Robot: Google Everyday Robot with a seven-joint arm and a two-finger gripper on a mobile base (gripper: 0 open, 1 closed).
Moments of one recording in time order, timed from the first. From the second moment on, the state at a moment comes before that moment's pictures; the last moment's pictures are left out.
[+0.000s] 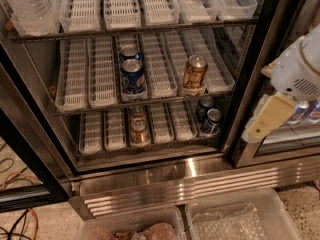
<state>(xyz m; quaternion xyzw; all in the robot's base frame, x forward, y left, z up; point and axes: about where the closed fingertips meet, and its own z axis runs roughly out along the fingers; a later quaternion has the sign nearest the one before) 0.465 -0.200 0.920 -0.54 0.82 0.01 0.21</state>
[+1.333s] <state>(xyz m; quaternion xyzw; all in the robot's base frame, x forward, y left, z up) 0.505 -0.188 0.875 -0.47 0.84 0.02 0.27</state>
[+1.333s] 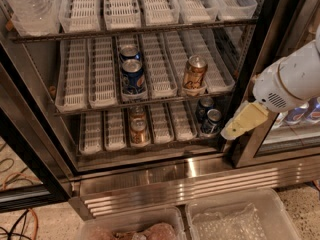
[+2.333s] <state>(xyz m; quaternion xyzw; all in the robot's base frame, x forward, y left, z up) 0.558 -0.143 0.873 -0.40 0.83 0.09 0.38</state>
